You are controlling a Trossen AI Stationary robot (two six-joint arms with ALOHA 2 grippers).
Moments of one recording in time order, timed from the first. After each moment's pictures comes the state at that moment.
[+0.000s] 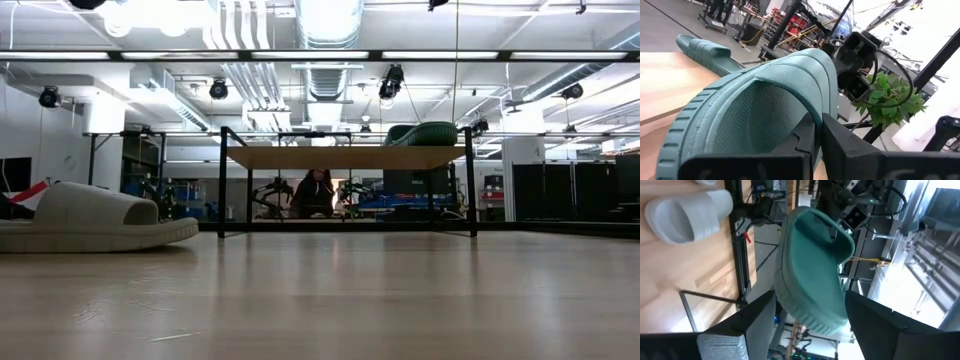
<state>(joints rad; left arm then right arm) -0.75 0.69 0.70 0.04 -1.01 -0.57 0.29 1.32 1.09 0.06 0.42 -1.60</state>
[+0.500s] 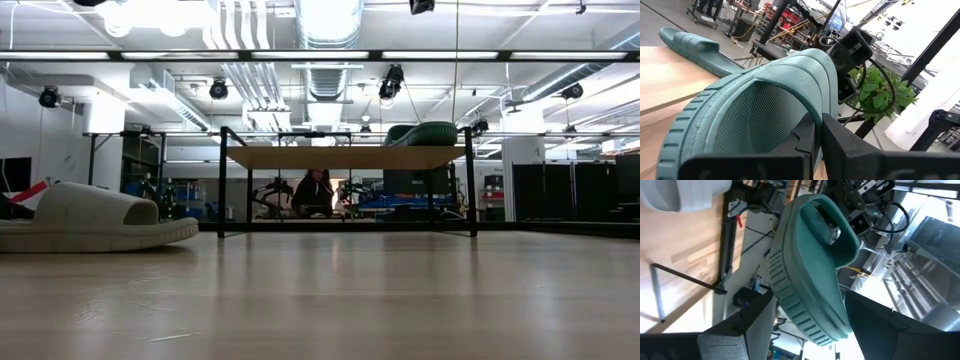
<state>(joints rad) -0.75 0.73 0.70 0.08 -0.97 -0.57 0.29 1.39 1.09 0.17 0.45 -1.84</state>
